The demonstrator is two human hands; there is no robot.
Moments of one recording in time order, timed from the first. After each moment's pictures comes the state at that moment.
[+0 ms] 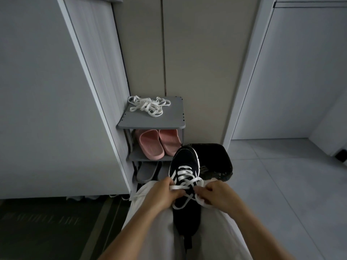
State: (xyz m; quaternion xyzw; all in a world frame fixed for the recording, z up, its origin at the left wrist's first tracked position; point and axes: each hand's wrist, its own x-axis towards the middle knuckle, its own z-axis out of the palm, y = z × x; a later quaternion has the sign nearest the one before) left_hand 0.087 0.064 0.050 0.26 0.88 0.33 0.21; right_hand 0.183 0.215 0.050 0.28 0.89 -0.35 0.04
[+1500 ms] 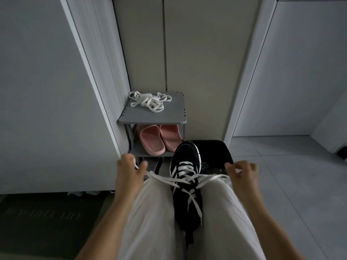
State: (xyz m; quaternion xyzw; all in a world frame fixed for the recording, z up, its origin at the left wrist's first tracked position) left_hand 0.052 0.023 0.061 0.09 0.88 0.47 -0.02; right_hand 0.199 0.244 0.044 0.38 0.80 -0.39 -0.25
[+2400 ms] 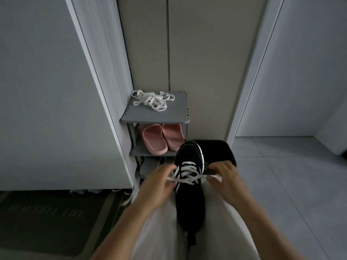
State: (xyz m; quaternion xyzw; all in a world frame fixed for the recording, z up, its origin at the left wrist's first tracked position) left_hand 0.078 0.040 0.051 0.38 0.87 0.32 0.04; right_hand 0.182 0.230 0.037 0.22 0.93 -0.27 -0.14
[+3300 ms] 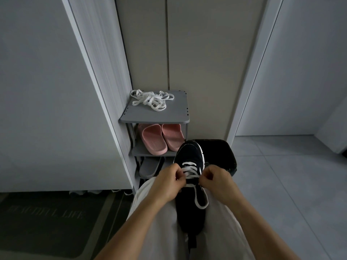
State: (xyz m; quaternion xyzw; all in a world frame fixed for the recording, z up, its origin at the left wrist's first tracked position) left_hand 0.080 0.073 0.055 0.30 0.86 0.39 0.16; right_hand 0.167 0.208 0.051 0.25 0.87 -0.43 -0.08
